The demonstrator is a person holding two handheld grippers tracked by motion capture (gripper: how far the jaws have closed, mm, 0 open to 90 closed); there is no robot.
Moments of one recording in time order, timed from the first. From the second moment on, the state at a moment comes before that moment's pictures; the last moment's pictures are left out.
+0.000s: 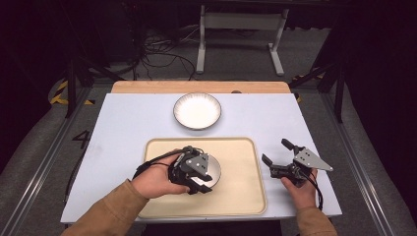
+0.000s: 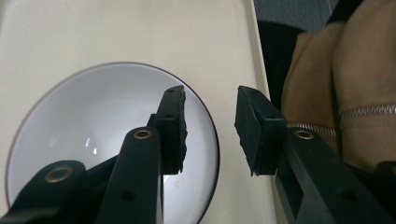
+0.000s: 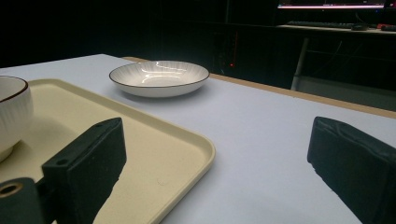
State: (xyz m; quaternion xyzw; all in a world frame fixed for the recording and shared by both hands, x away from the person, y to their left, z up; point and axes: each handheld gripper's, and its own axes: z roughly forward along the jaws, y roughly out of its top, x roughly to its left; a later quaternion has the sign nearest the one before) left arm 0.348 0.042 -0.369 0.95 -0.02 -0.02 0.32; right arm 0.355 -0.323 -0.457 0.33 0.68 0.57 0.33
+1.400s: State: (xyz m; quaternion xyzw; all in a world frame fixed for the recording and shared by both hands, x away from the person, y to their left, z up) left arm 0.343 0.116 -0.355 0.85 0.14 0.09 0.49; right arm 0.357 -0.323 -0.457 0.33 0.69 0.56 0.32
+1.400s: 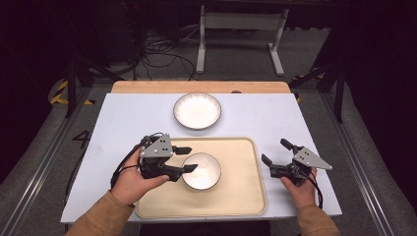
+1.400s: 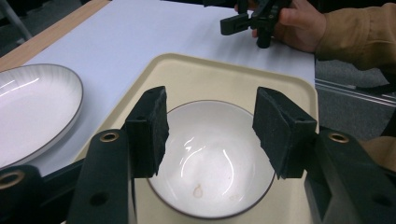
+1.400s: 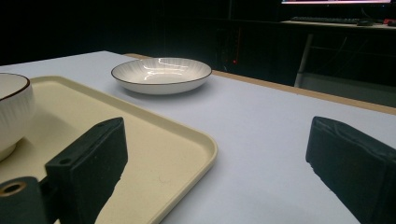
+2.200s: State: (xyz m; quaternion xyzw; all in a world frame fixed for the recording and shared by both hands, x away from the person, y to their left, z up) left arm 0.342 0.200 -0.388 0.80 0.24 0.14 0.53; right arm 0.357 -0.323 -0.457 0.33 0.69 0.56 0.32
